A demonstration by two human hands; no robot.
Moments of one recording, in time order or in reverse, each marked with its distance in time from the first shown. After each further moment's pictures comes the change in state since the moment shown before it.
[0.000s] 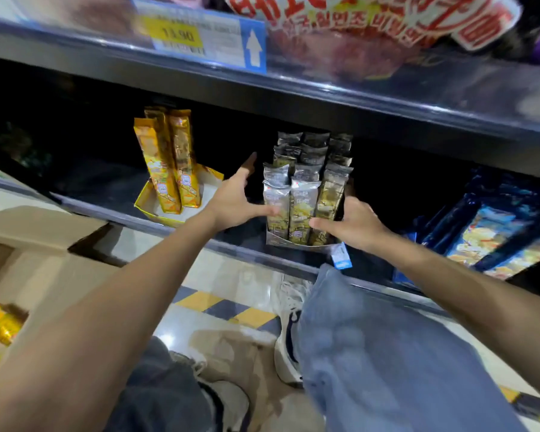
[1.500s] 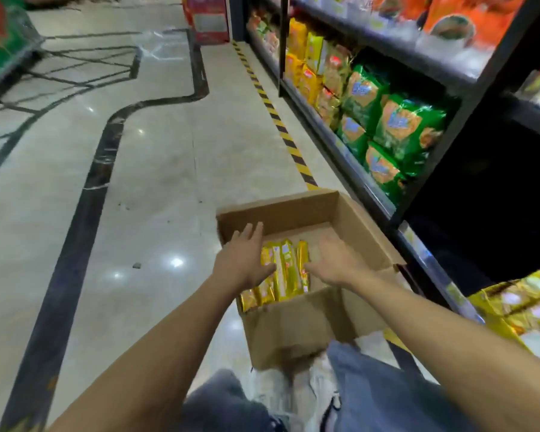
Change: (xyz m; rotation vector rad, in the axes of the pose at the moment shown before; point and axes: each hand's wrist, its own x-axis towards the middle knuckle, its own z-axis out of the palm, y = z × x) left_hand -0.471 -0.215 -0.230 0.407 0.633 -0.880; right_hand -0.161 -0.408 0.377 -0.719 -0.496 -0.955
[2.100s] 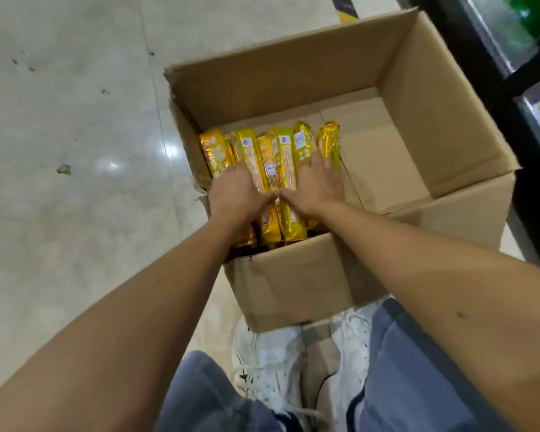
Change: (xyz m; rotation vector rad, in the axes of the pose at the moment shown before) left_hand 0.141 -0.065 0.199 -0.124 -0.011 -0.316; right_hand 0.167 0.020 0.199 -0.057 -0.083 0.082
